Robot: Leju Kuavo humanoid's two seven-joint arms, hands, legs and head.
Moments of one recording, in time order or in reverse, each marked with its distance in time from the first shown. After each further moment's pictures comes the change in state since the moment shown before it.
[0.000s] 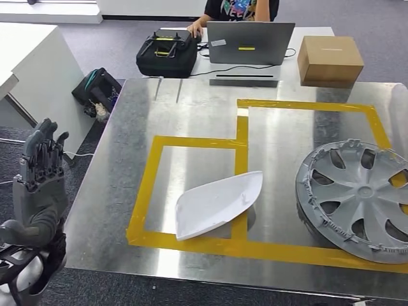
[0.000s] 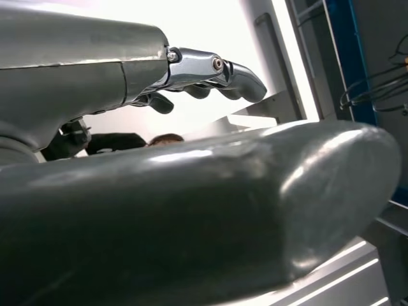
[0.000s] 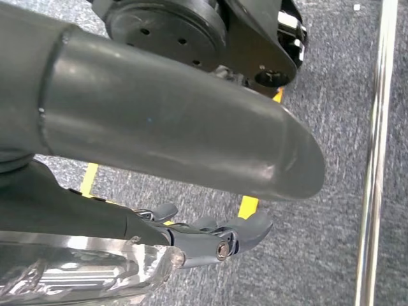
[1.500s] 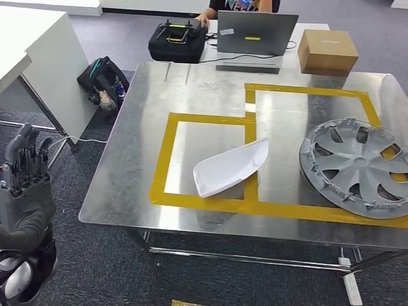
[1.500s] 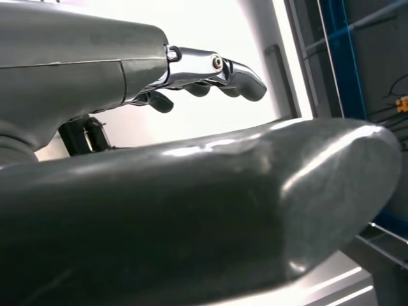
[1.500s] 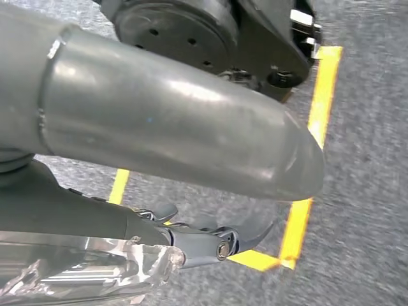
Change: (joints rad) left arm 0.048 -0.004 0.055 0.000 0.021 -0.001 -0.020; right arm 0.029 0.008 -0.029 0.009 0.025 -0.001 0.001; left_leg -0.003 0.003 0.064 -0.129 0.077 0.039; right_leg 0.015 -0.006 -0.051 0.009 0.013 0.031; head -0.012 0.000
